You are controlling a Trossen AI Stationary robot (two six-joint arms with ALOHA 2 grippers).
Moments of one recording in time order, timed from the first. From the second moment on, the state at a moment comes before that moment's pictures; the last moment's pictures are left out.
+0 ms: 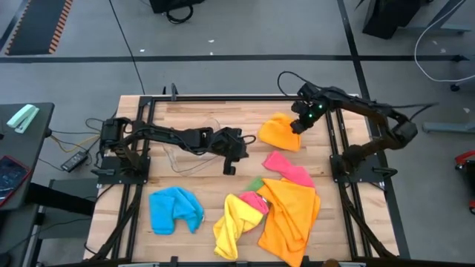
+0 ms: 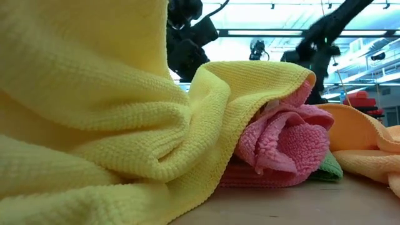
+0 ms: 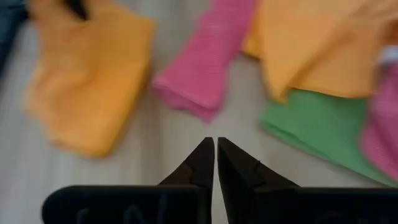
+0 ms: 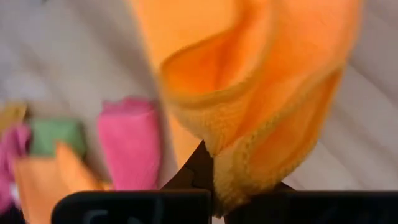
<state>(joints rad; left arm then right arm) 0.09 1.75 1.12 -0.01 0.01 0.30 -0.85 1.36 0.89 -0.88 -0.48 0.00</state>
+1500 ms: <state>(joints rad) 0.08 1.85 1.26 0.34 0.09 0.42 -0.12 1.39 1.22 -0.93 -0.19 0.09</state>
